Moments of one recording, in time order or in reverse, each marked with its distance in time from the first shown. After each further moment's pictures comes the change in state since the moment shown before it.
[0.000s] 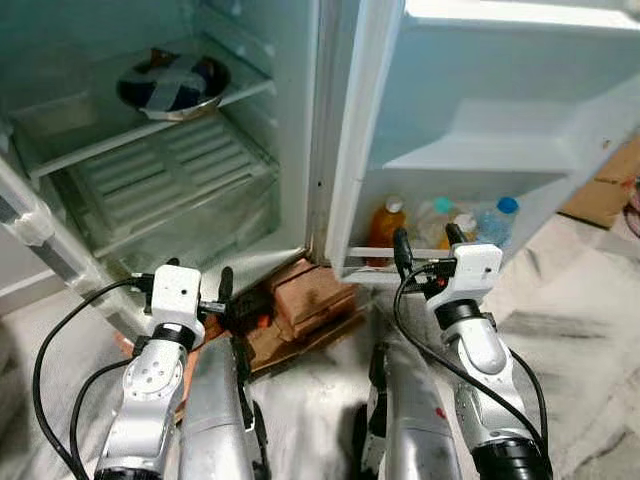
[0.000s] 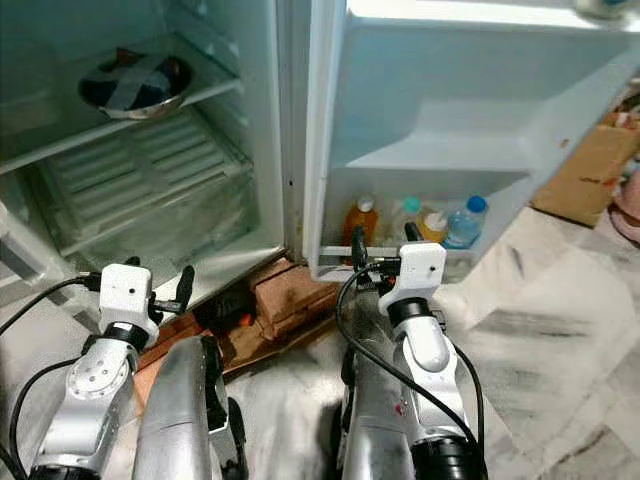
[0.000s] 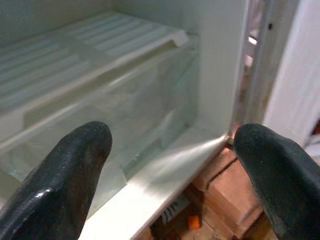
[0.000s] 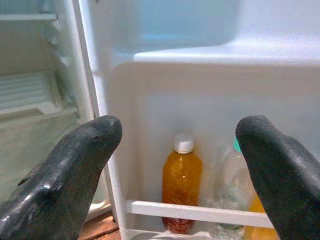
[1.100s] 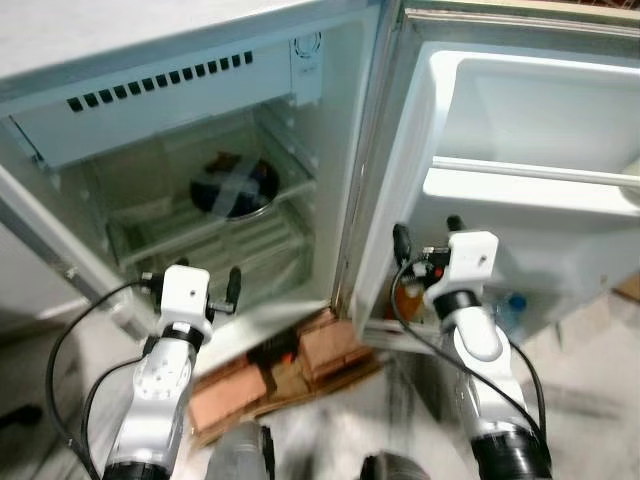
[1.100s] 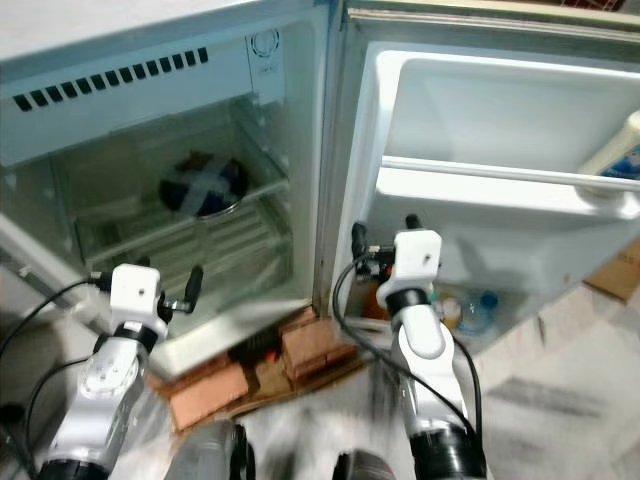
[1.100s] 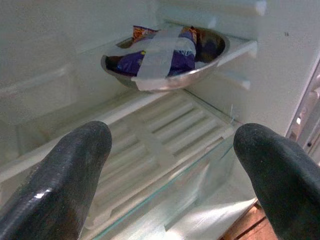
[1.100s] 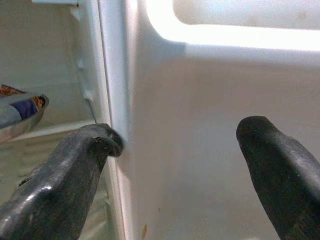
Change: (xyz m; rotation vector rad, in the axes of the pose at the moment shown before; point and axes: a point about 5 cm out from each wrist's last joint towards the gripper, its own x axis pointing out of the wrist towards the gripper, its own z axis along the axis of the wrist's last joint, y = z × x) left arm 0.010 -0.004 -0.001 -0.012 -0.028 -0.003; right arm 0.011 0.002 0.007 -0.047 0.009 -0.018
